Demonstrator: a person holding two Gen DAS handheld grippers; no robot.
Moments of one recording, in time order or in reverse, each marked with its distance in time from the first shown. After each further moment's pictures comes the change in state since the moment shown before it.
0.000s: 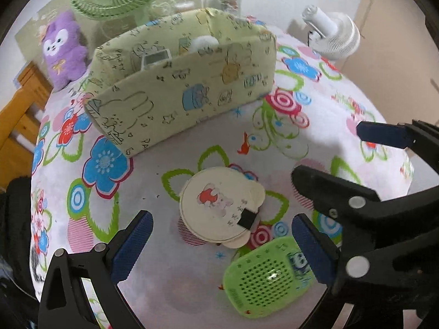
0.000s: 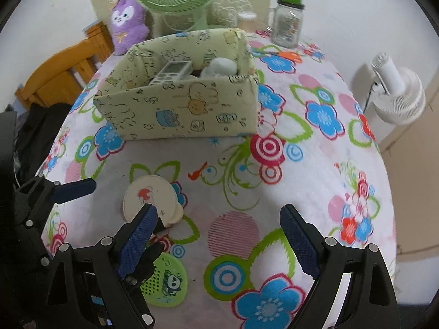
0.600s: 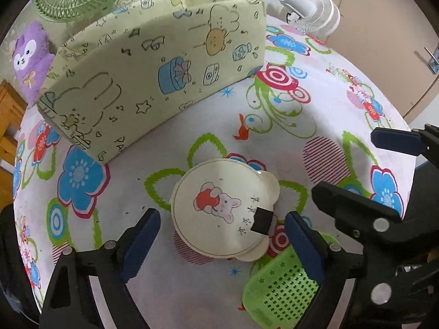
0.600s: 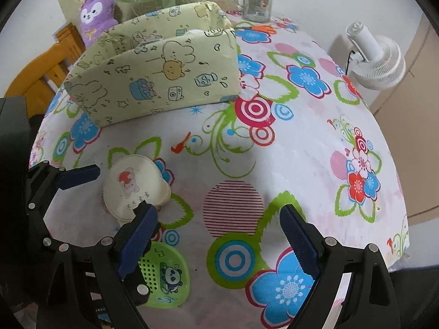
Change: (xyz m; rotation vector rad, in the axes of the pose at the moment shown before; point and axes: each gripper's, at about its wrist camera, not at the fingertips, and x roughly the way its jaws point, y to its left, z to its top) left arm 0.042 0.005 0.001 0.117 0.025 -0.063; right arm 0.023 0.002 -0.024 0.117 0.044 -0.083
